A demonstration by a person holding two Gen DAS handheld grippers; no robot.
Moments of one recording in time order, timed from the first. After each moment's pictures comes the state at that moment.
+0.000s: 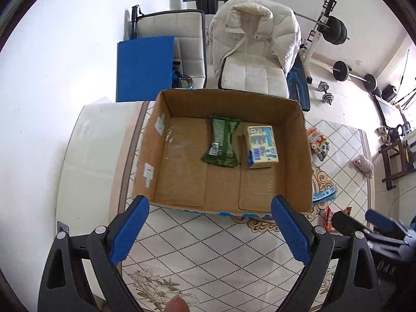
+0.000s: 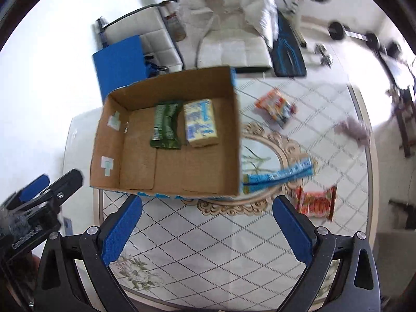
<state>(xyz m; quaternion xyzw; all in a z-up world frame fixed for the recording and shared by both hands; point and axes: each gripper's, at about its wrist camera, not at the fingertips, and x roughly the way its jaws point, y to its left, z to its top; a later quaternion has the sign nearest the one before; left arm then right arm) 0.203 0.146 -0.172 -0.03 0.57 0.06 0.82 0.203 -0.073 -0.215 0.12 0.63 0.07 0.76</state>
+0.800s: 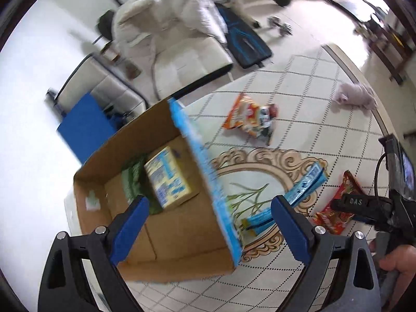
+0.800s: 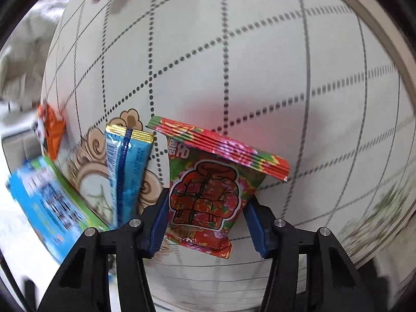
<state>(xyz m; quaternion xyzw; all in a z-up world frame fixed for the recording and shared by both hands) 0.297 -0.089 -0.273 0.24 0.60 -0.06 0.76 0.205 -0.296 -0.456 0.39 0.72 -0.15 0.55</state>
